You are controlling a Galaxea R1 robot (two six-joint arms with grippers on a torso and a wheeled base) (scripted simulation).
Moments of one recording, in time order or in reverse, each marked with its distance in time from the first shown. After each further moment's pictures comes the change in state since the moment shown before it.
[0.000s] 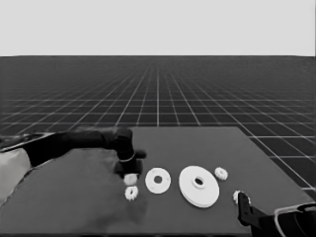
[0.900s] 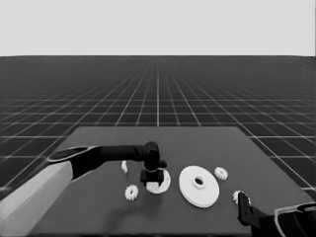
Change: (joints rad) left arm 0.171 0.296 -0.318 0.163 -0.026 0.048; right arm 0.000 0.000 0.000 0.000 0.000 0.000
